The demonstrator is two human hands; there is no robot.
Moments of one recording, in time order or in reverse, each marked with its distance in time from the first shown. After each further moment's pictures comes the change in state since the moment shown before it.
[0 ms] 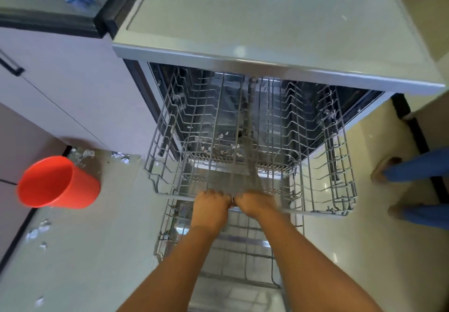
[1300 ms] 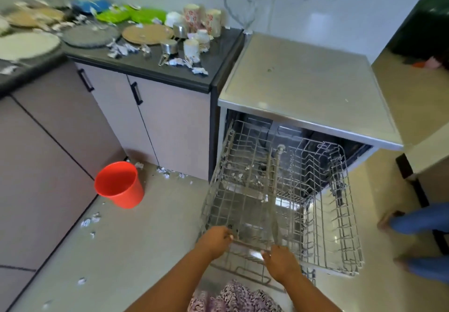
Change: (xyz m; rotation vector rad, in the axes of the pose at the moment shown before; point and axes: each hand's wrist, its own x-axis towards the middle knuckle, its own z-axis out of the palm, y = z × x) left_hand -0.194 -0.067 -0.043 -0.723 -0.210 -0.251; right_hand -0.180 -0.018 0.097 -0.143 0.137 -0.046
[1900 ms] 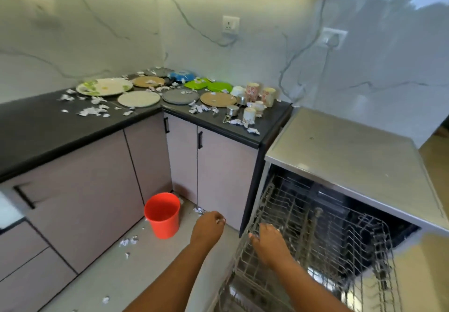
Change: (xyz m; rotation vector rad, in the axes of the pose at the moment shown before) left_hand -0.102 0.003 -0.137 -0.224 0.730 -0.118; right_hand -0.043 -0.146 -0.119 -0.001 0.387 -0.437
